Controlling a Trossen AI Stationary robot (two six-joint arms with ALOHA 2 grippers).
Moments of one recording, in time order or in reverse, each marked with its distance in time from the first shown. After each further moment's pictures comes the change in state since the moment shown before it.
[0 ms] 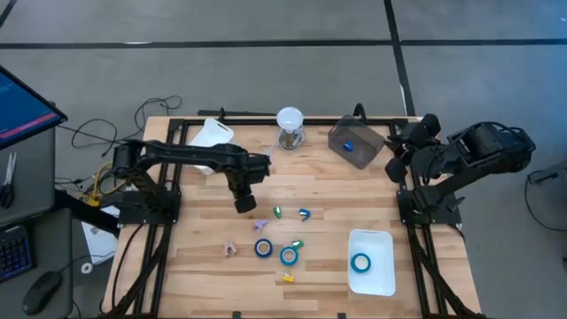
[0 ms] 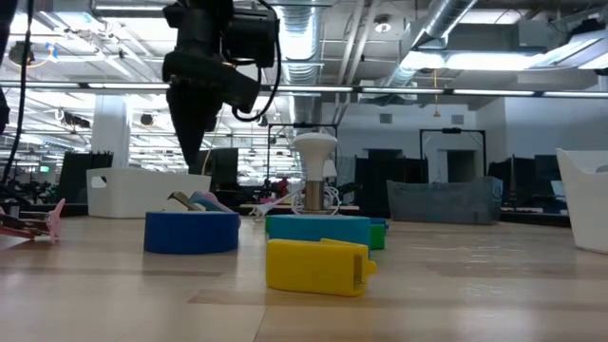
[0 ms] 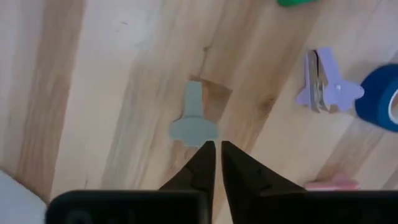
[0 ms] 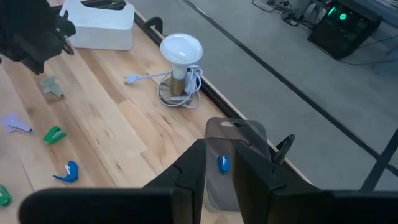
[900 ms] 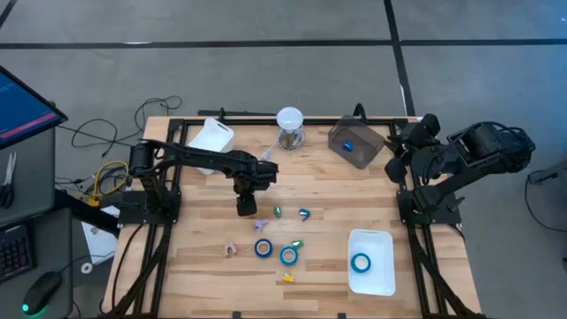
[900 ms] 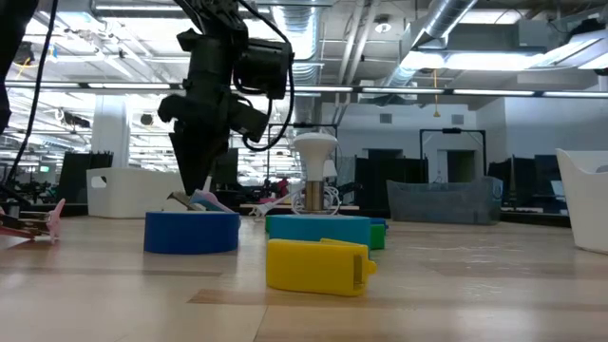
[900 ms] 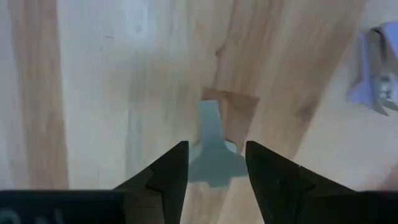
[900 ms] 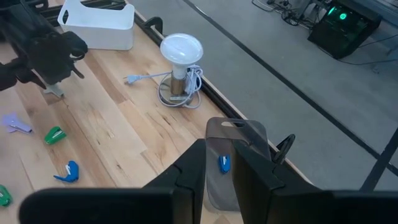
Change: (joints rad) left arm -0.006 0.140 0.001 0.055 -0.073 0.139; right arm 0.000 0.002 0.000 0.001 0.000 0.003
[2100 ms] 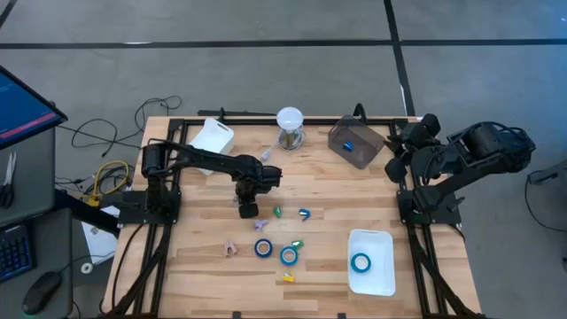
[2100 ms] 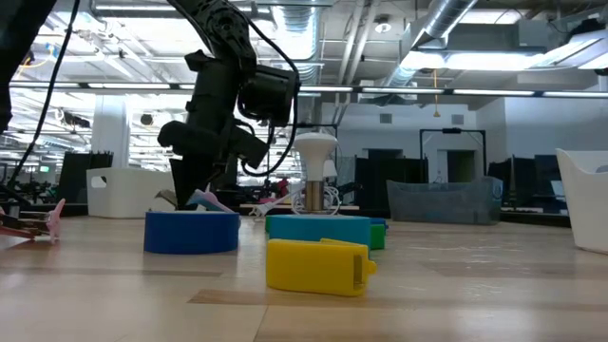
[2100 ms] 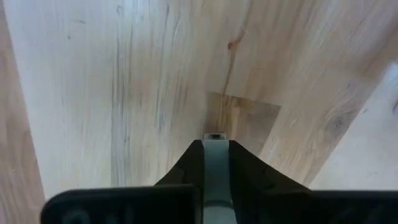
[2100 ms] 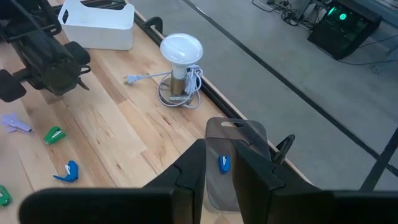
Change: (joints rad) left arm 0.000 0.103 0.004 -0.001 0.013 -0.019; right arm 0.000 0.000 0.000 0.000 0.000 -0.002
